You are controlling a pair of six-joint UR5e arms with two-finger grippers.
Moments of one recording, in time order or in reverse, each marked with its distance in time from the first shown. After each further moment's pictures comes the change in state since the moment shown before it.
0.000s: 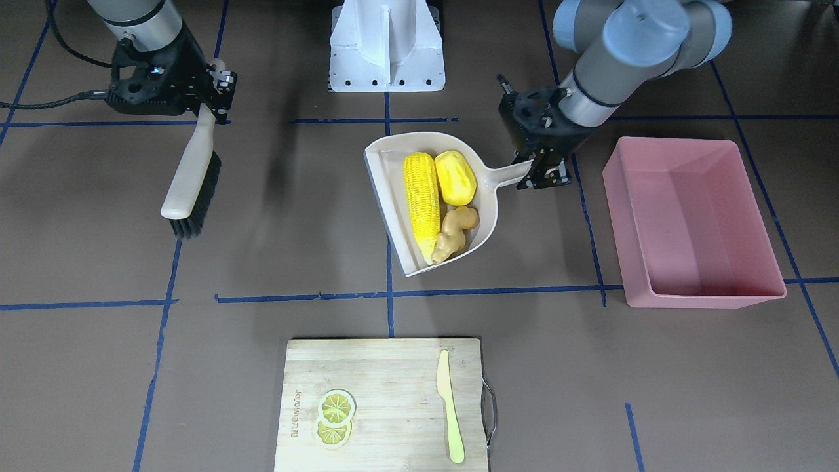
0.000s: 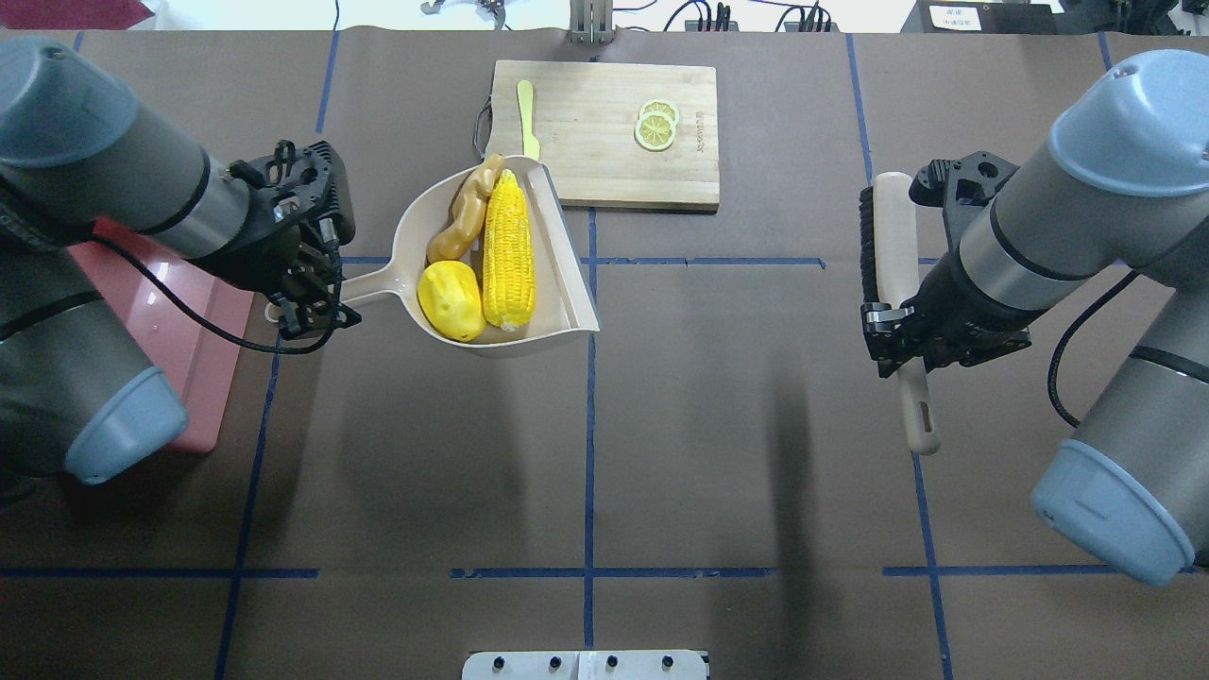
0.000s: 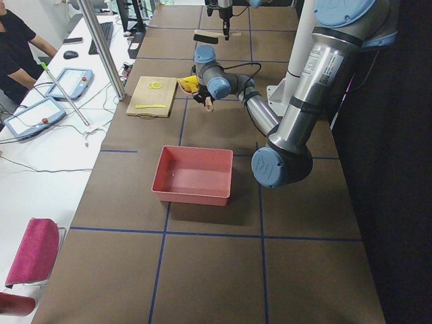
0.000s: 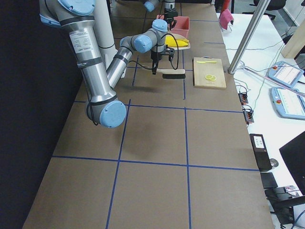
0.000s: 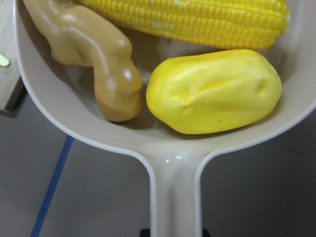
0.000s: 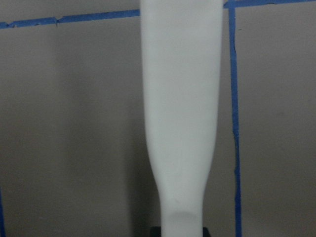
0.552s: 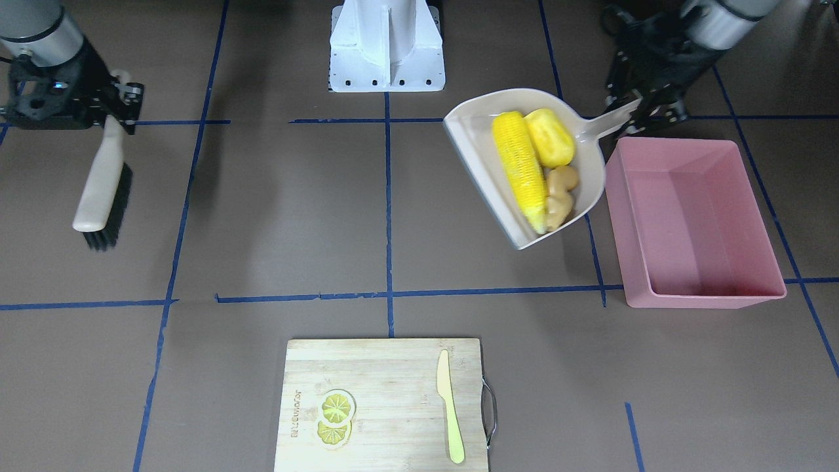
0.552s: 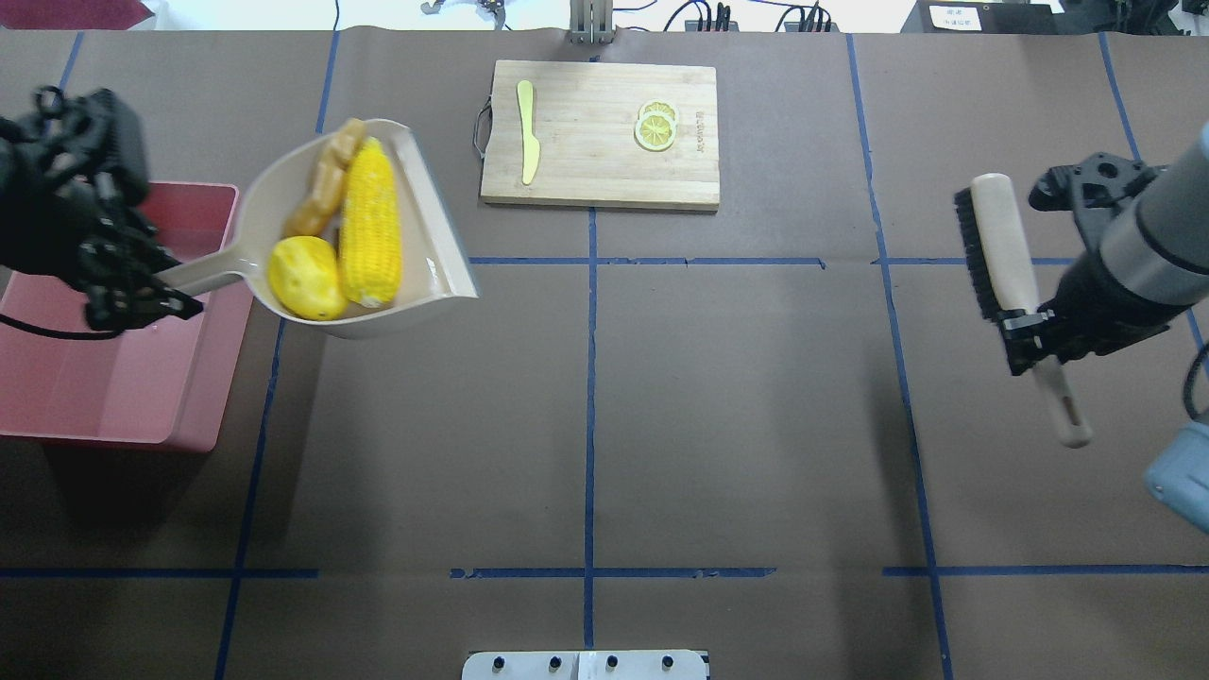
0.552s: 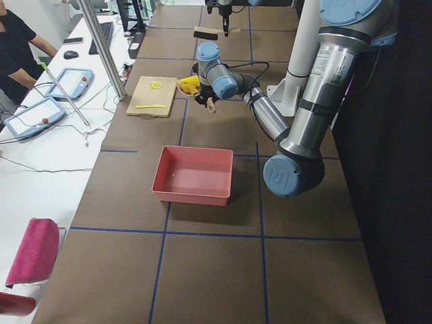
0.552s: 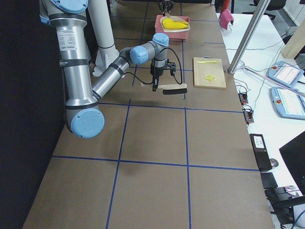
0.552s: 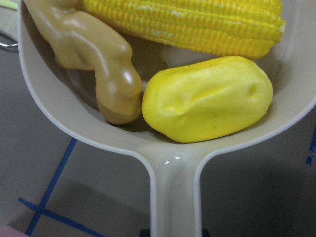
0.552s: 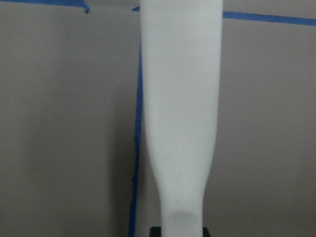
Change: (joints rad) left arm -0.217 0.206 -0.207 0.150 -0.158 0.095; right arm 0.133 -0.221 0.024 0.018 0.001 -0.313
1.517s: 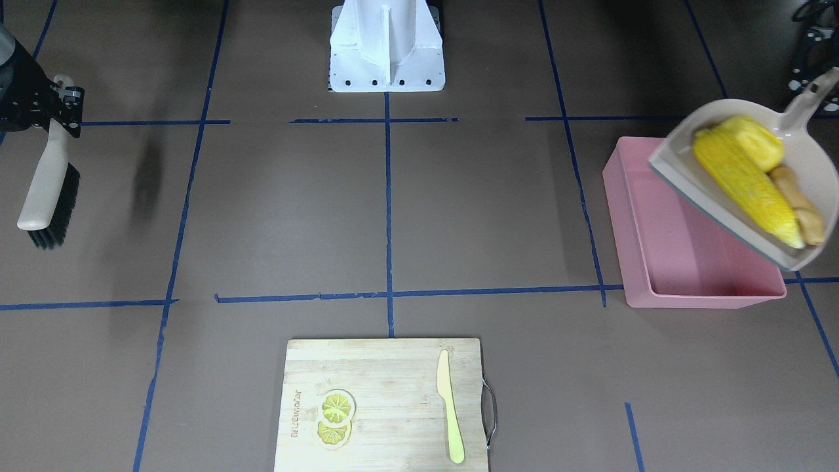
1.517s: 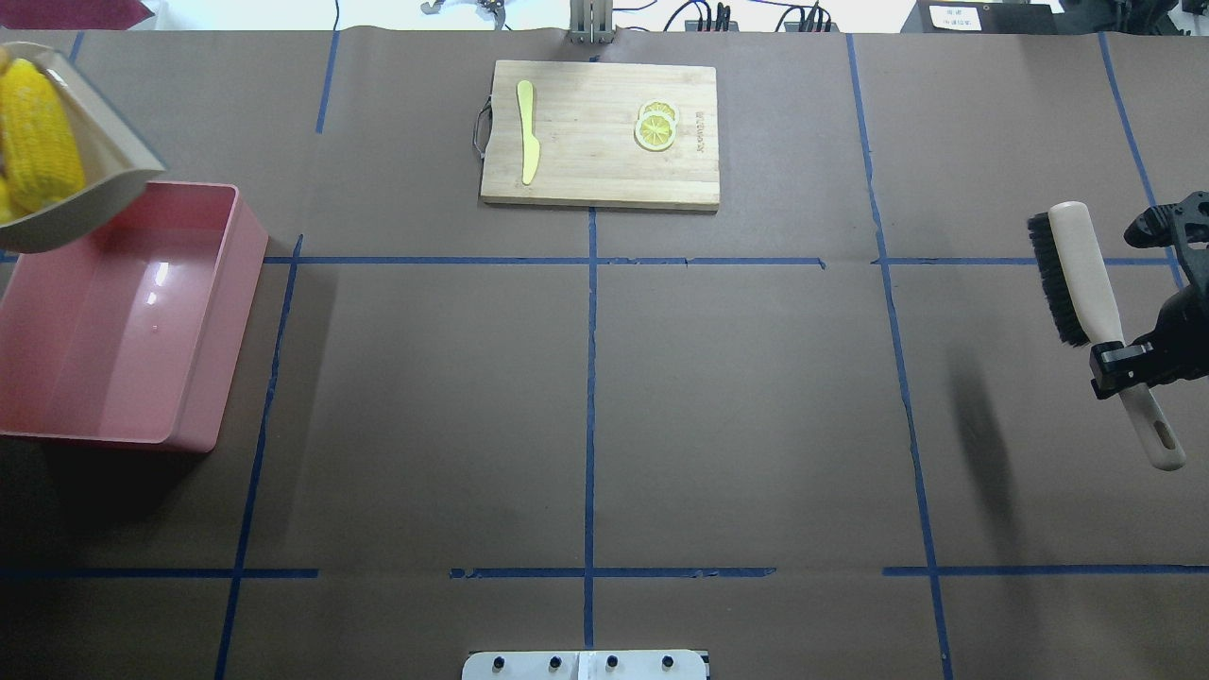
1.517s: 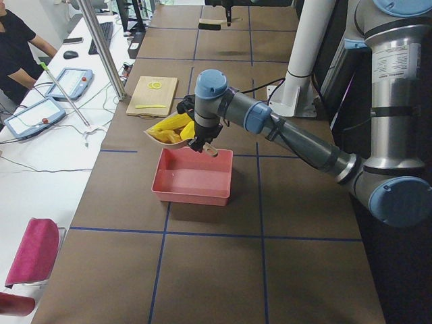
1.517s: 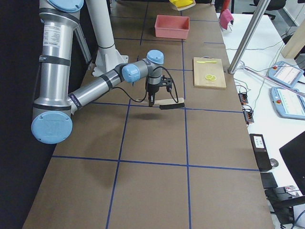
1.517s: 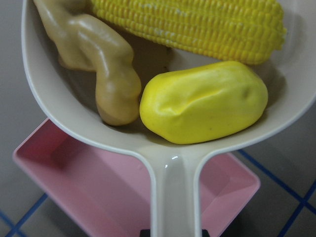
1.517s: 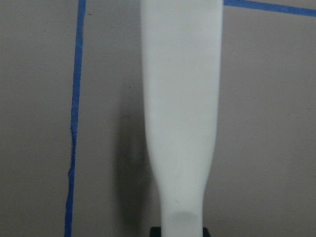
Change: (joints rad) left arm -0.410 0.258 0.063 0.031 -0.070 0.116; right arm 0.047 -0.203 -0.026 0.216 0.010 -0.063
